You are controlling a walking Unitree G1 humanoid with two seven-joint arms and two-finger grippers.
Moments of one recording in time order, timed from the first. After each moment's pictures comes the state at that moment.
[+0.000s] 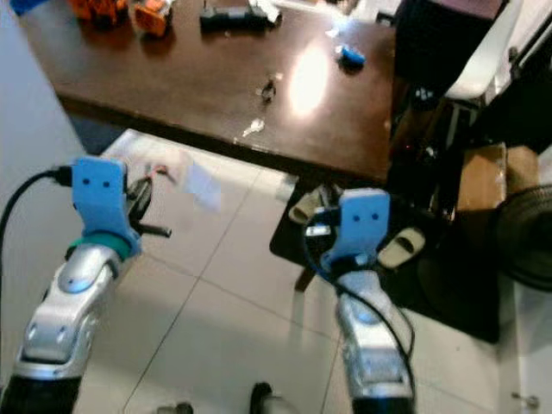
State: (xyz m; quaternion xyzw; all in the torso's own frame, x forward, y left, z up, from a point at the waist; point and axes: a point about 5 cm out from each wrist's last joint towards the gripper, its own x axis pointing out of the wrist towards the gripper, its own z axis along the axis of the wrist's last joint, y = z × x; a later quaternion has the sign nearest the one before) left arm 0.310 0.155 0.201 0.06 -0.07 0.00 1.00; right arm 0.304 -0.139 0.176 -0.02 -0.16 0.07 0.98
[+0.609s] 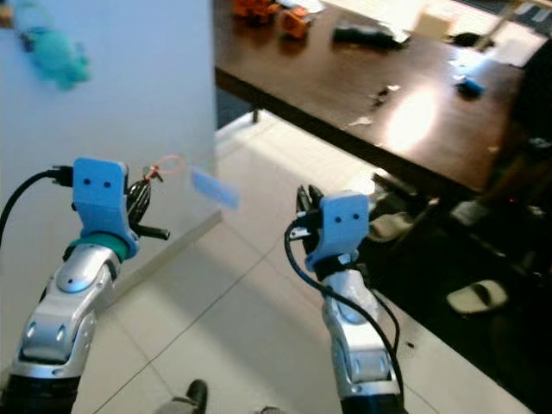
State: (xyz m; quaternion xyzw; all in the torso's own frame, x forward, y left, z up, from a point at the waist) left arm 0.309 0.142 0.198 0.05 -0.06 -0.03 1.00; right arm 0.305 -0.137 0.178 -0.02 -0.17 0.08 0.98
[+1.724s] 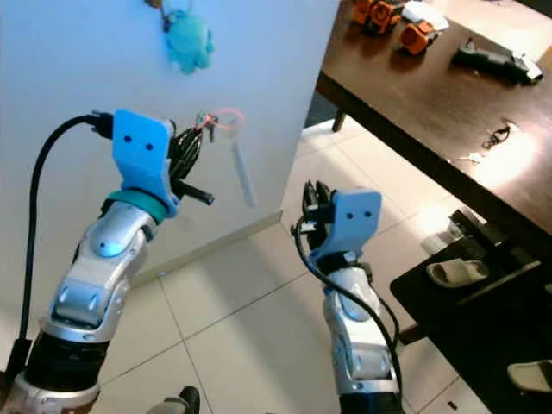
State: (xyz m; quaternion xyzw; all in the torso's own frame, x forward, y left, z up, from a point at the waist) left arm 0.319 0.089 0.257 0.07 -0.20 -0.13 0.97; right arm 0.305 -0.141 0.179 0.02 -0.17 0.06 0.98
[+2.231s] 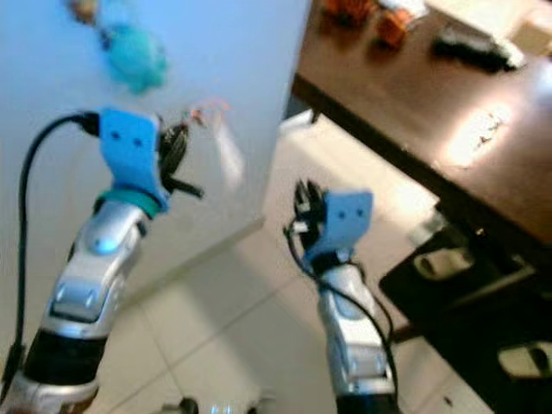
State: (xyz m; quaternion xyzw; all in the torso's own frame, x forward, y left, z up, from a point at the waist) left arm 0.322 0.084 0.257 0.07 -0.20 -0.14 0.97; right arm 0.304 -0.144 0.177 0.02 -0.17 0.06 0.98
